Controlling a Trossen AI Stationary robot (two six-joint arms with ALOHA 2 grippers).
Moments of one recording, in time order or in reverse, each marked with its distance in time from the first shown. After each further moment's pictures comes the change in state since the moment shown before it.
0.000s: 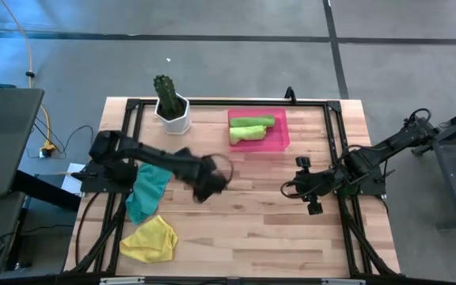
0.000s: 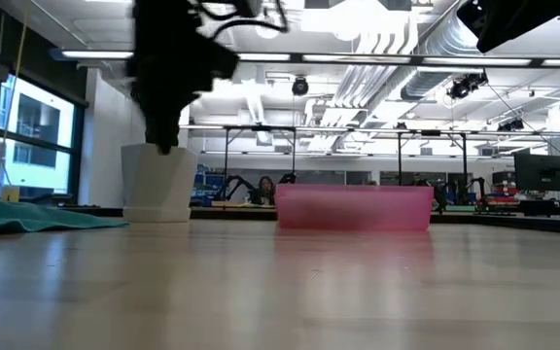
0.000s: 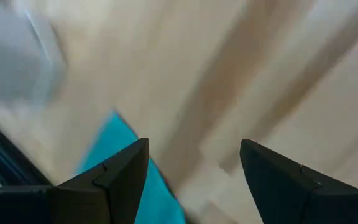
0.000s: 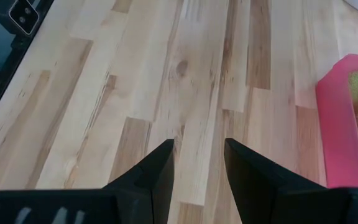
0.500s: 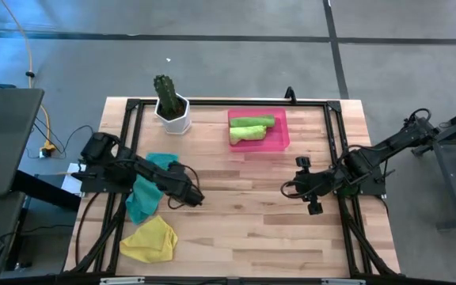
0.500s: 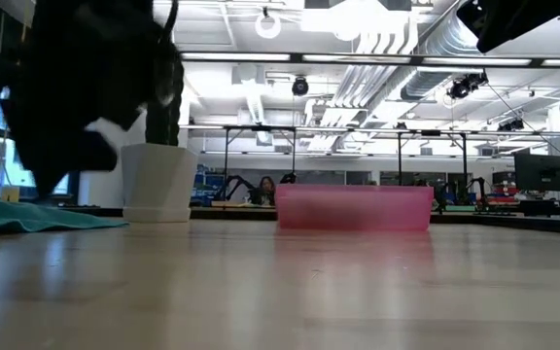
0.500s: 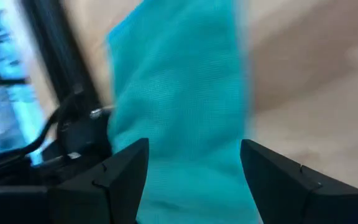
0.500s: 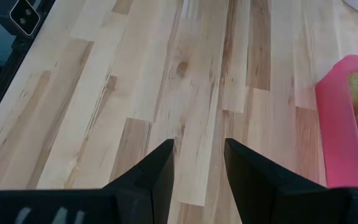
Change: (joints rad) left arm -0.118 -0.055 -0.383 -0.081 0.115 -0.611; right arm 0.000 0.000 0.000 -0.001 0.000 0.000
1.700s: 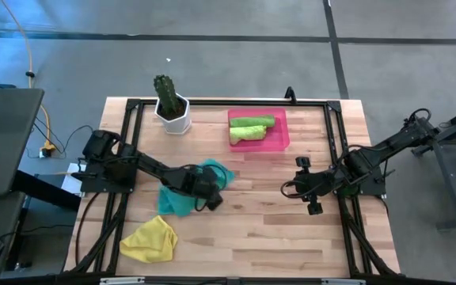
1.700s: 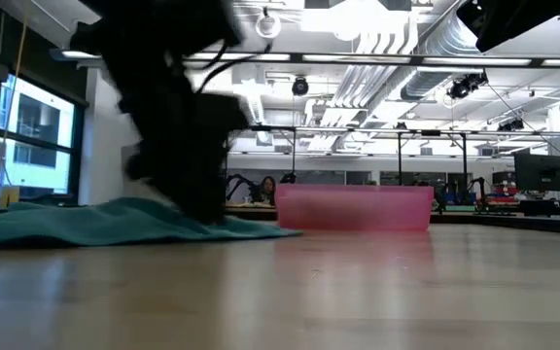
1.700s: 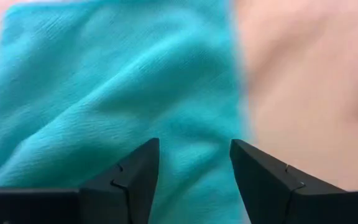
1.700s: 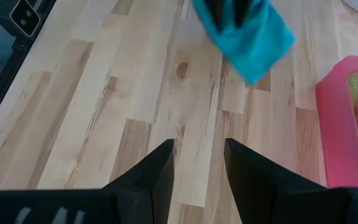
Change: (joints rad) left arm 0.073 0.002 -0.095 1.073 -0.088 0.533; right arm 0.000 0.000 0.000 0.005 0.000 0.000
